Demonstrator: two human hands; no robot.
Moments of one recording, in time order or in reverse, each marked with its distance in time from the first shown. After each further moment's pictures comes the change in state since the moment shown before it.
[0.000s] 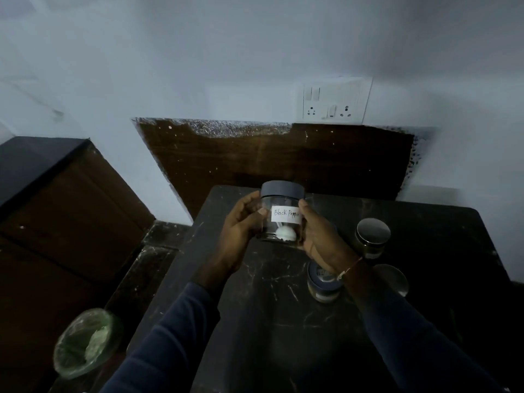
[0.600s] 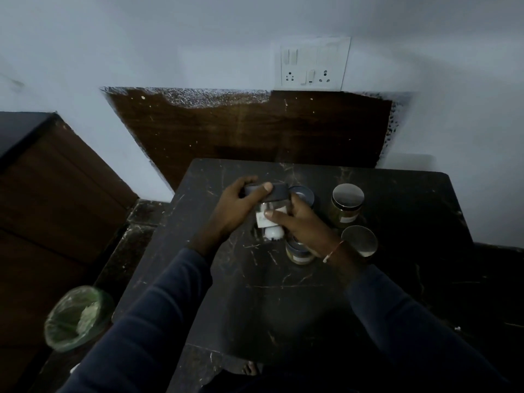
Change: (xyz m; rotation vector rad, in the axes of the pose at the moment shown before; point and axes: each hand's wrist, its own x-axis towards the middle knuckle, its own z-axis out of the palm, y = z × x) left_hand -0.001 -0.019 0.026 0.502 -0.056 -0.036; right_hand -0.028 0.036 -0.033 -0.270 -0.063 -0.110
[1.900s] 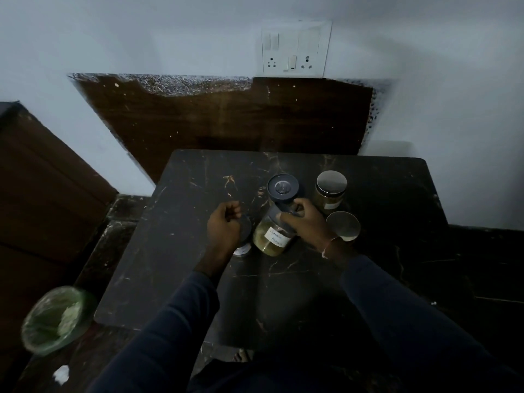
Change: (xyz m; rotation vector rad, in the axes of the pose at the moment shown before) left_hand -0.019 -0.073 0.044 -0.103 0.333 -0.150; right_hand -0.007 0.054 -0.051 -0.321 0.344 0.234
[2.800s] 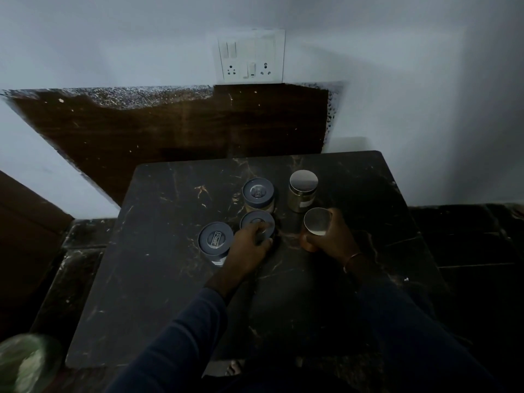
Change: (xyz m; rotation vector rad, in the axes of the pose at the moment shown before) left_hand -0.037 0.016 0.038 0.408 -0.532 0.233; right_hand -0.047 0.042 -0.067 -0.247 0.363 0.030
